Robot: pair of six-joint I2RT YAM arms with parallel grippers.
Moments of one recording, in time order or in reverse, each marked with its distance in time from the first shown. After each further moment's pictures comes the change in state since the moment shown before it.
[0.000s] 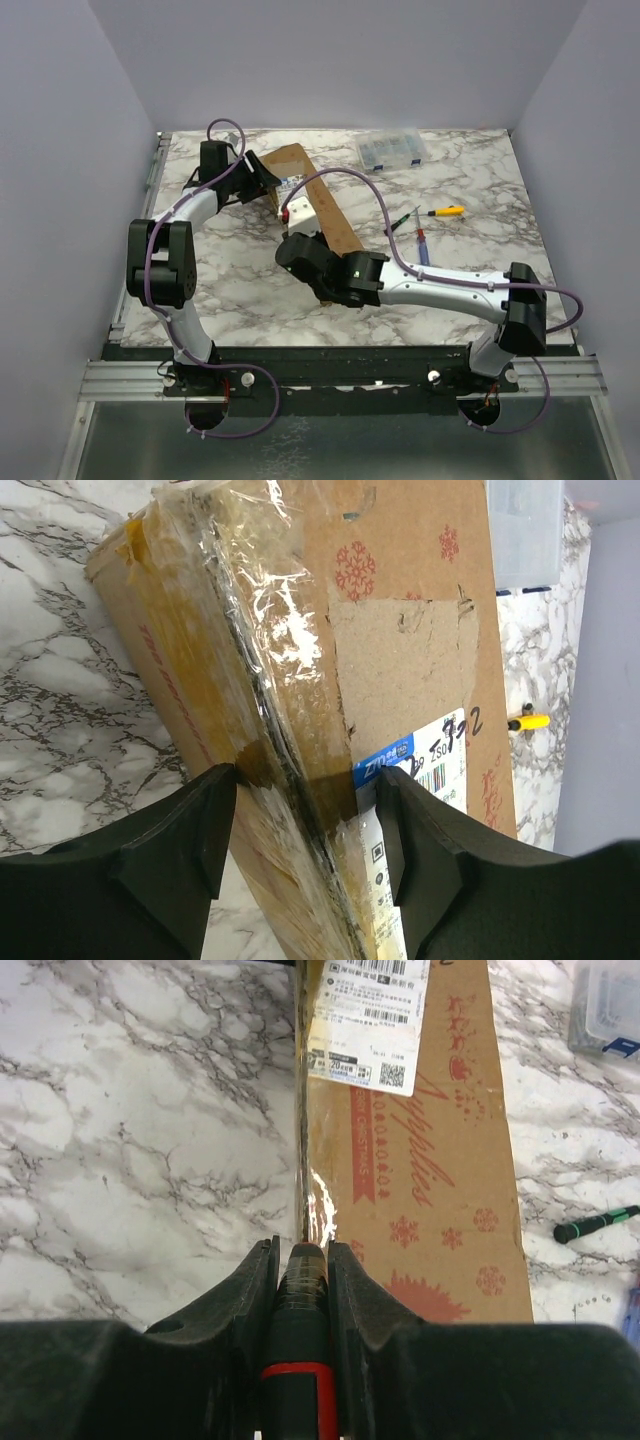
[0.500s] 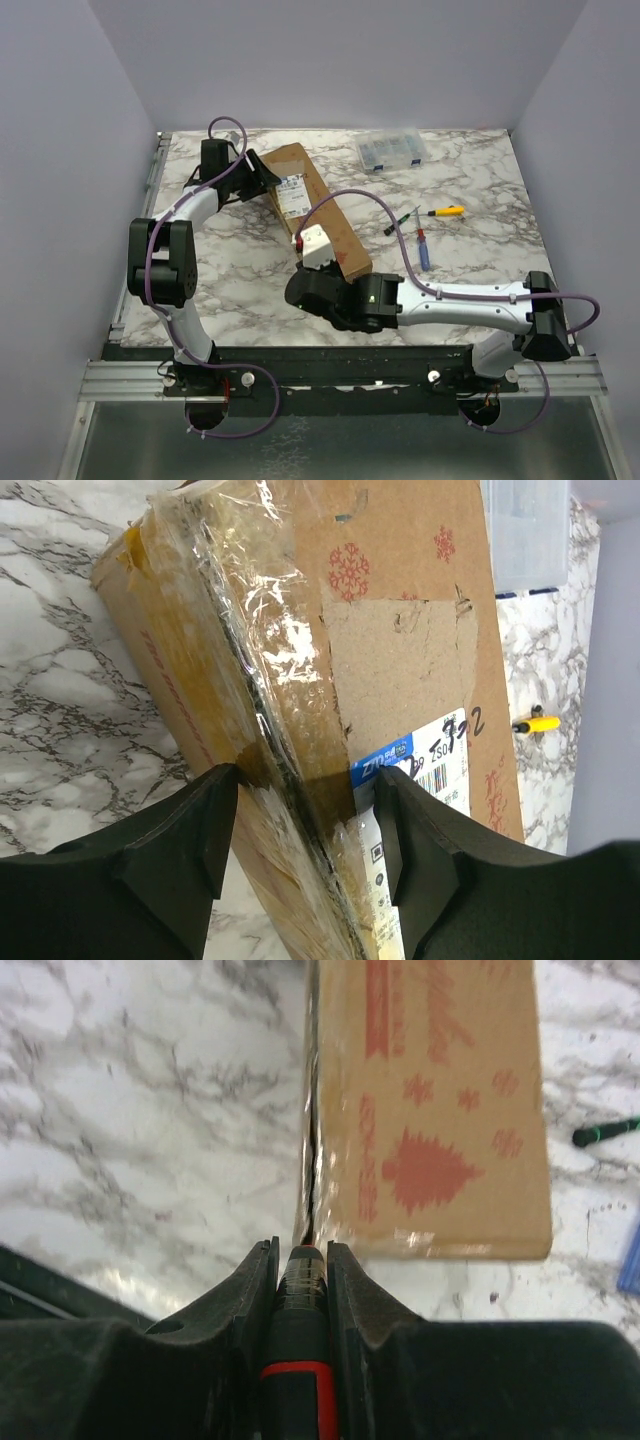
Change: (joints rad) left arm -0.005 0.008 0.018 -0.013 -0.008 0.025; right arm 0.112 -0.121 -0.105 -0.163 0.048 0.183
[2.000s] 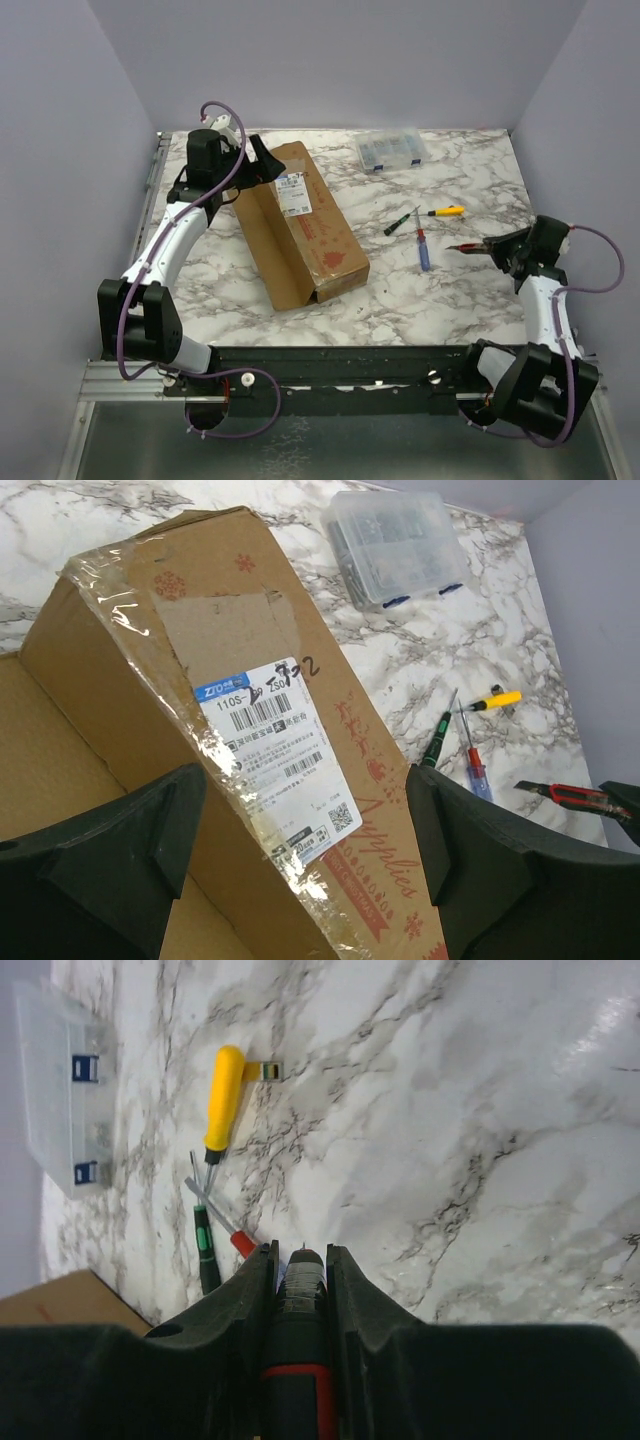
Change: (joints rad) left arm -0.075 -0.382 -0.050 -0.092 -0.075 0.150; right arm -1.715 -0.527 -0.694 0.241 -0.911 0.291
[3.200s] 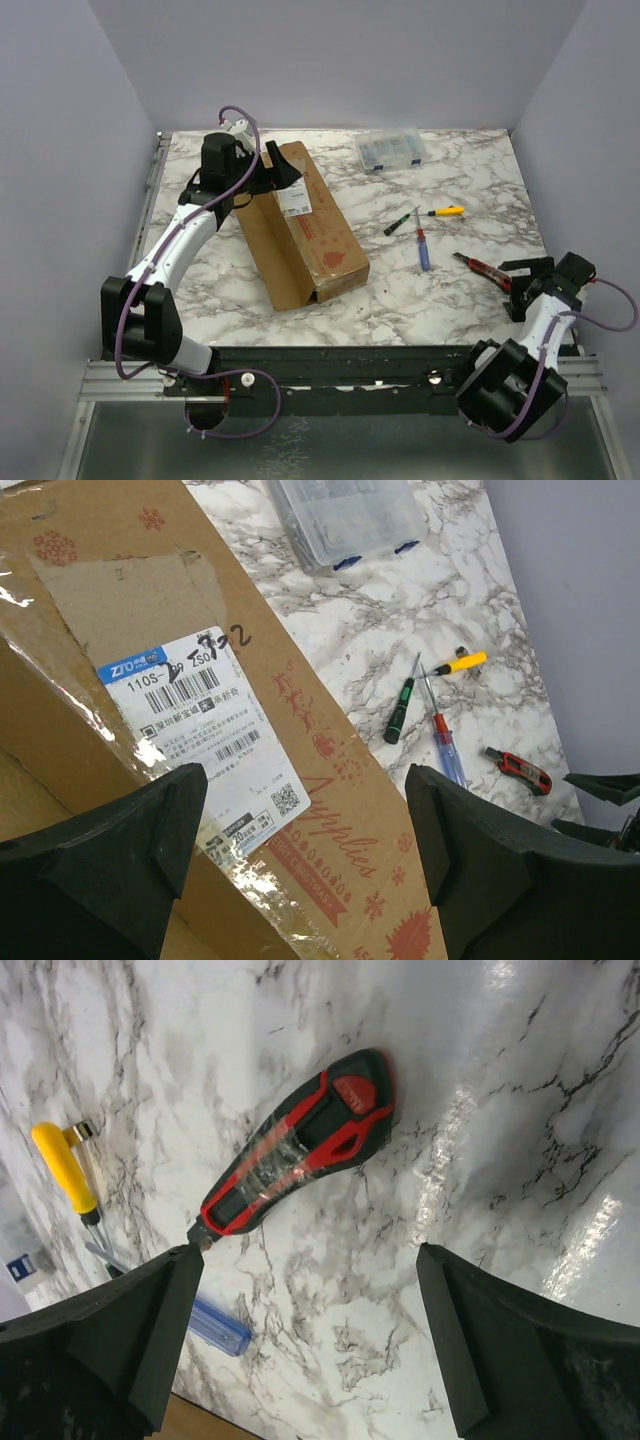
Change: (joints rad) left arm -0.084 0.002 -0.016 0.017 0.036 -0.025; right arm -0.443 -0.055 -0.158 -0.169 -0.134 -0.027
